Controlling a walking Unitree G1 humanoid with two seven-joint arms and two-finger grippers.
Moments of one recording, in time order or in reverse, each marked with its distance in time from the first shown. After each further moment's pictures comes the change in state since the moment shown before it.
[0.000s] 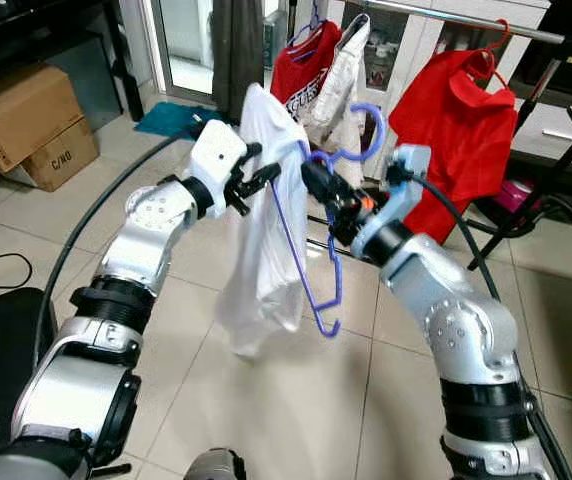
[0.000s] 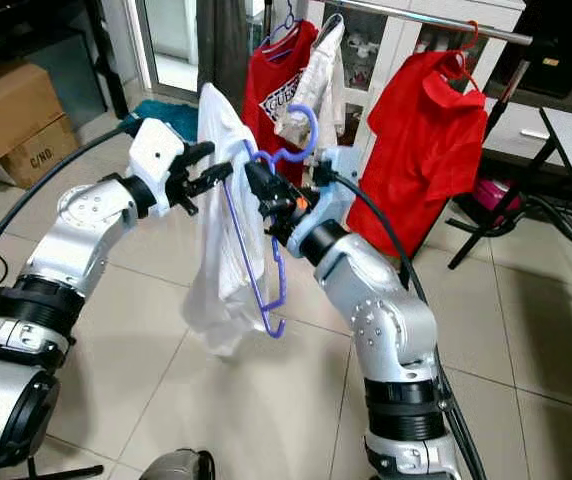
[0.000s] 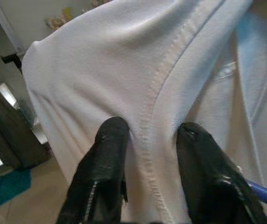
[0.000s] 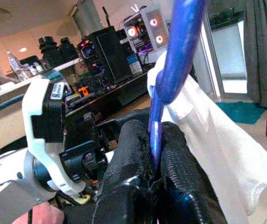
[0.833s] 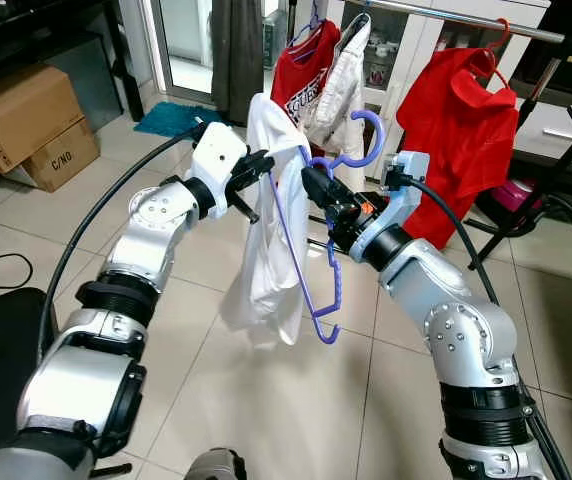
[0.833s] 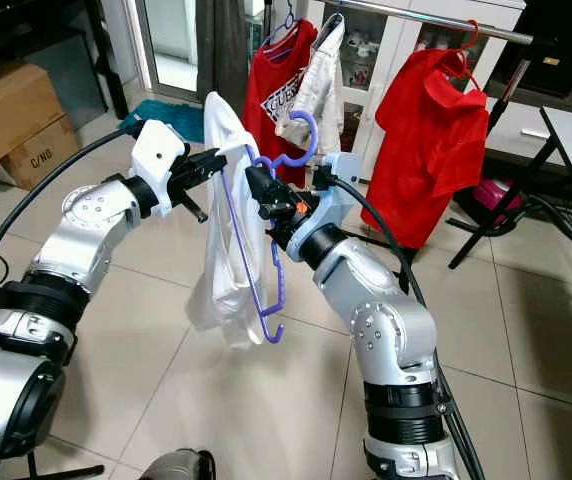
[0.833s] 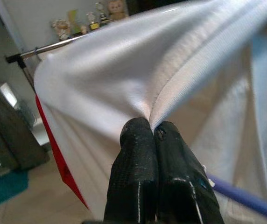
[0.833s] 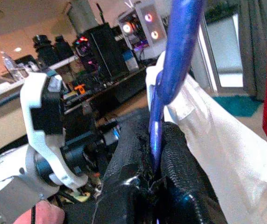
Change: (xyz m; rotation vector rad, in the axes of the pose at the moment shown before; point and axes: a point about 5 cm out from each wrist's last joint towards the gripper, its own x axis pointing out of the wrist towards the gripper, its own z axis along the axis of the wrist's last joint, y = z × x) left arm 0.004 0.002 -0.003 -0.040 -0.029 0.031; right arm -0.001 -0.001 -0.004 0.017 0.019 -0.026
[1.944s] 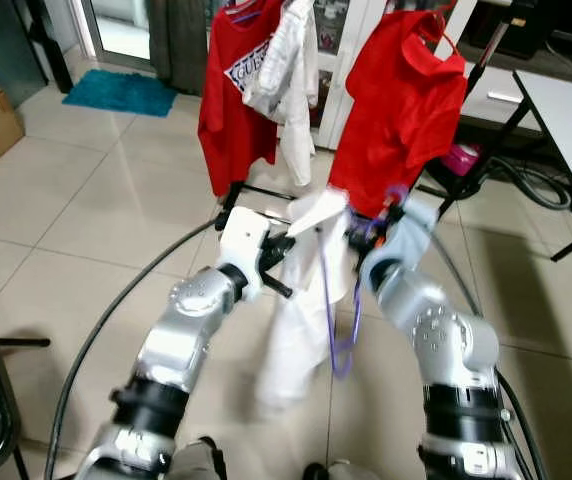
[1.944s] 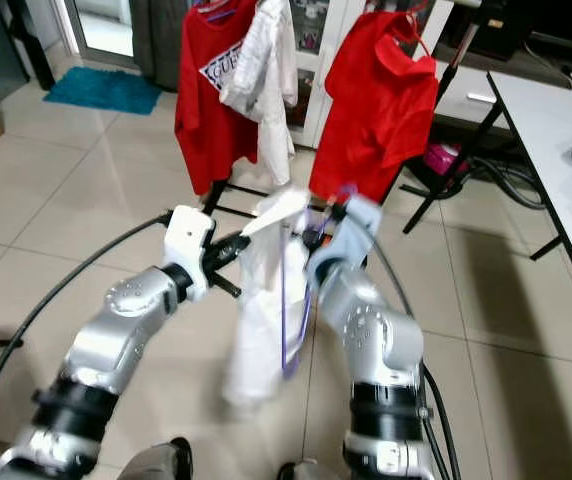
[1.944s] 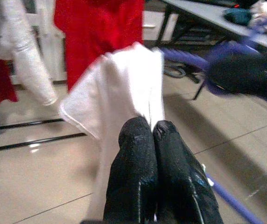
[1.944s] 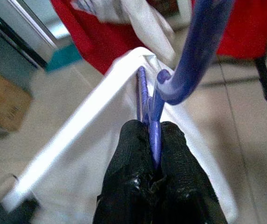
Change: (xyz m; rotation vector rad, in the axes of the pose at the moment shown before) left arm -0.021 -0.108 -0.038 -0.368 0.148 -0.025; right arm -0.006 -0.047 -0.033 0.126 0.145 -0.620
